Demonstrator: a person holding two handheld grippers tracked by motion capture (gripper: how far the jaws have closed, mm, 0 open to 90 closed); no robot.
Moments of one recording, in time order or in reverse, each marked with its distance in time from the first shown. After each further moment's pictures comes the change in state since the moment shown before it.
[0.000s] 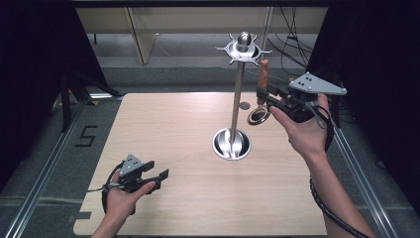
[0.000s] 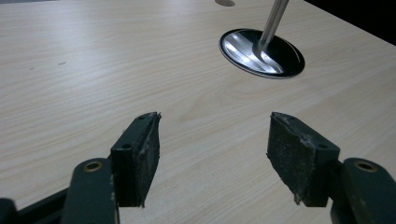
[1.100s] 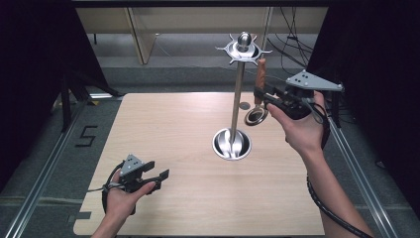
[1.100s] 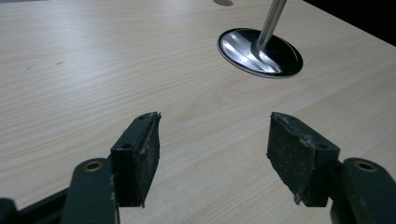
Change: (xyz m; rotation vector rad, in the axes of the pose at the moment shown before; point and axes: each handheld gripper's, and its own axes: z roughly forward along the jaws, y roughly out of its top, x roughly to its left) left arm 0.000 0.000 0.000 0.006 -0.004 0.013; right arm 0.000 0.001 0.008 0.029 0.003 0.053
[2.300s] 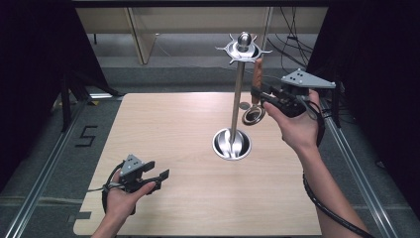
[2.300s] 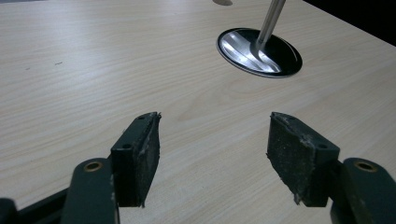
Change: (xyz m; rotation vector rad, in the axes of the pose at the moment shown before) left arm -0.001 0.000 0.000 -0.001 -0.003 -0.011; right arm -0.001 -0.001 0.011 0.016 0.002 0.009
